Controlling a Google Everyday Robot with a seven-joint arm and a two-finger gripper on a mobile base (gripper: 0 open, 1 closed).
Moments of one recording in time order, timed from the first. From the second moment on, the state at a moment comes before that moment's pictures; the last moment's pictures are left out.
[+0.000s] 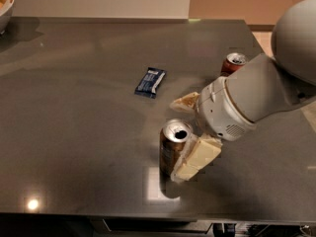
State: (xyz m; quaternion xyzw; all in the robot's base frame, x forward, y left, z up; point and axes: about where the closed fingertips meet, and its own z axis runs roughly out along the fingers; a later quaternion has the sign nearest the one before) arm 0.391 -0.040 0.890 -0.67 0.66 0.18 0.27
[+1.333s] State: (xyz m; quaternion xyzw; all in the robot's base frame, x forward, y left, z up) arm 0.409 -0.049 0.936 -0.68 0.66 0.21 0.25
